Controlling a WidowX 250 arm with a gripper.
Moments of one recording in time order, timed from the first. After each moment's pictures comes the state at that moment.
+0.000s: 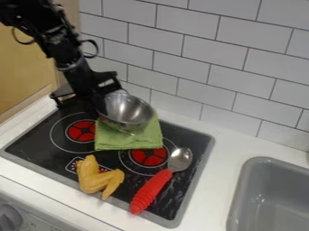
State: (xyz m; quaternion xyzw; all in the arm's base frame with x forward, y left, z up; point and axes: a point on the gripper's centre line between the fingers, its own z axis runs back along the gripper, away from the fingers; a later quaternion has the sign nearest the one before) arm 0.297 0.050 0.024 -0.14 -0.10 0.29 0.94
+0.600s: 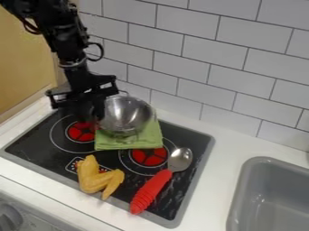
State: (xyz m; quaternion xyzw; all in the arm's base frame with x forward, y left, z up) arm 0.287 0.065 0.021 -0.06 -0.04 0.32 0.95
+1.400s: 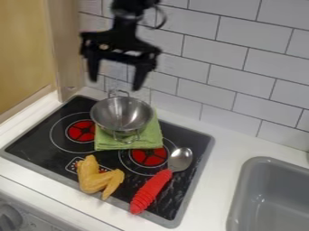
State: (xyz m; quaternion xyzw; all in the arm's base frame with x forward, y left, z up) arm 0.291 0.023 0.098 0.12 -0.05 0.18 0.98
